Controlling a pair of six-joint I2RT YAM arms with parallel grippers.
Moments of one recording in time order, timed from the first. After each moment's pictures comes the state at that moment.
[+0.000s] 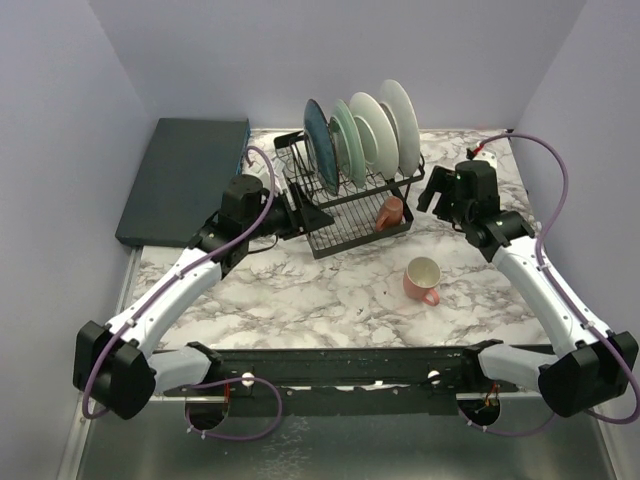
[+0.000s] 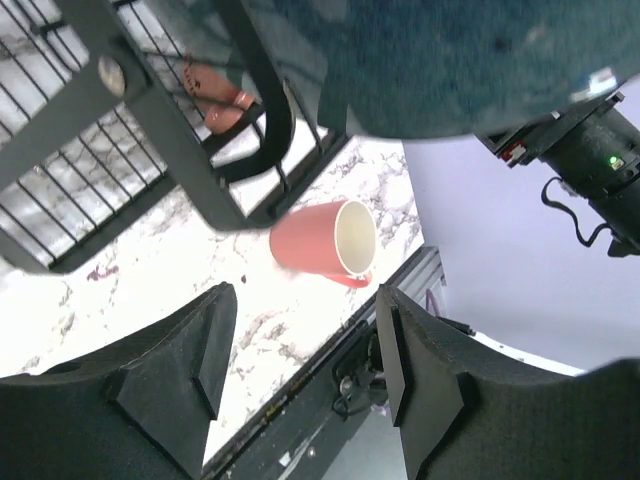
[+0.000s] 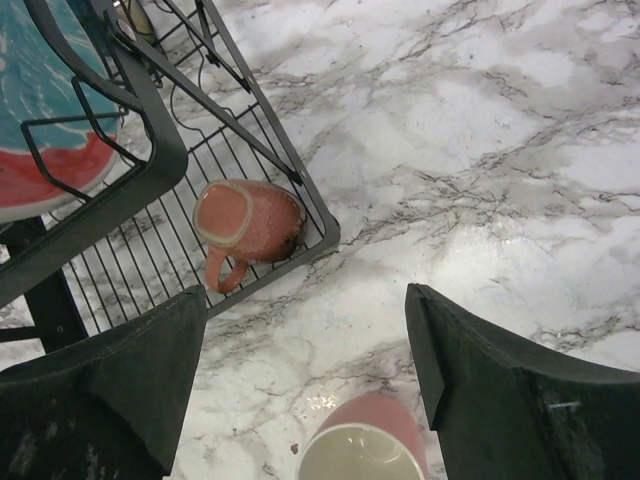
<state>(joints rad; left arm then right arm) -0.50 1.21 0.96 -0.12 0.44 -0.82 0.31 1.18 1.08 -0.48 0.27 0.46</state>
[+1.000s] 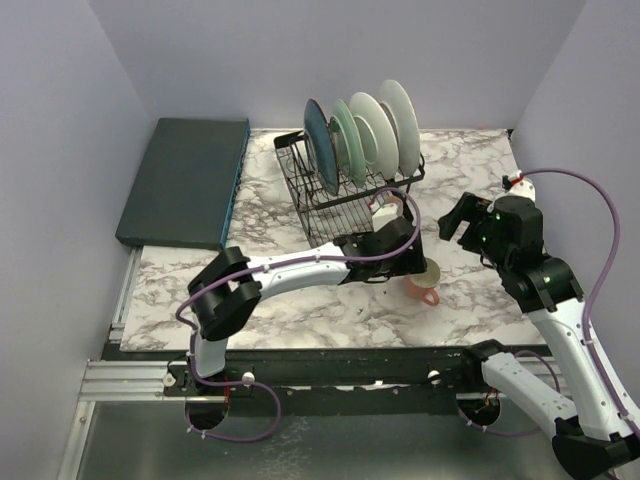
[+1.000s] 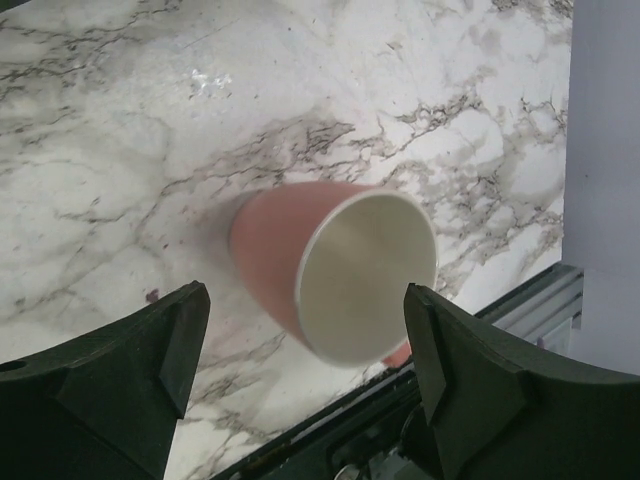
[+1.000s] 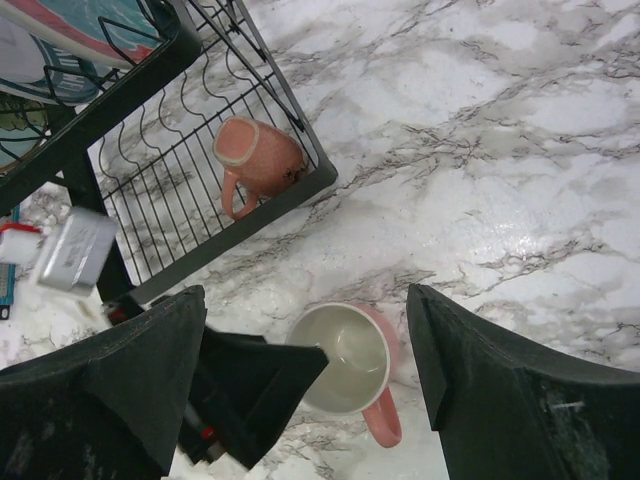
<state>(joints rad) -1.11 1.85 1.41 -0.28 -0.20 -1.03 0.31 0.81 1.02 -0.71 0.24 0.49</state>
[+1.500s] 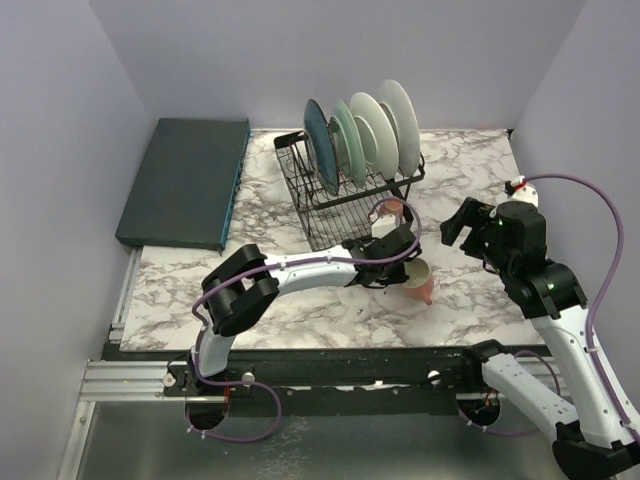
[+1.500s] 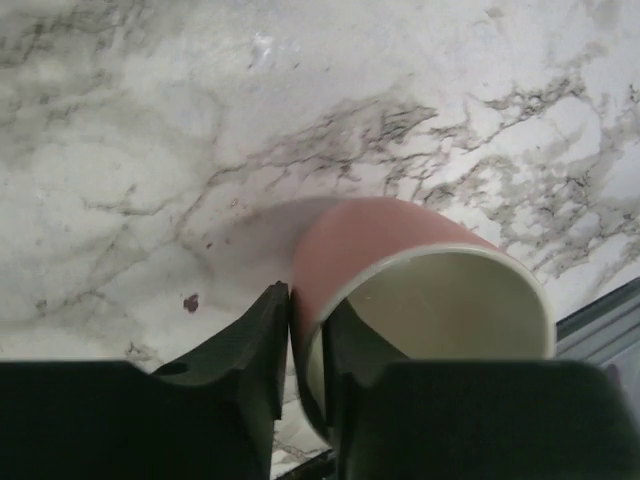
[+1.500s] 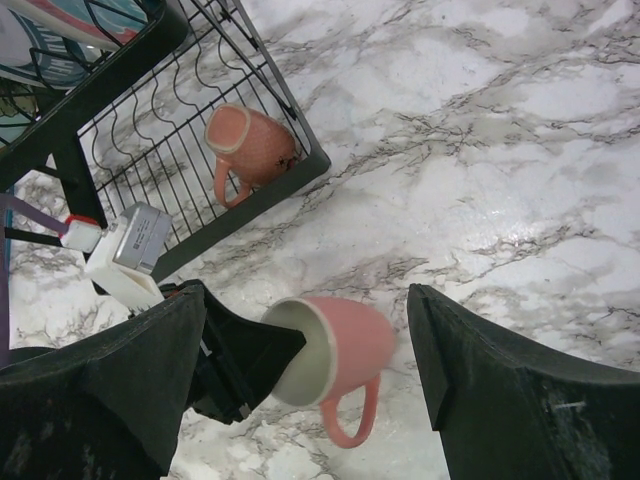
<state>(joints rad) -1.11 1.98 1.46 -0.33 -0.18 -1.06 0.31 0.77 1.01 -0.75 0.25 0.50</state>
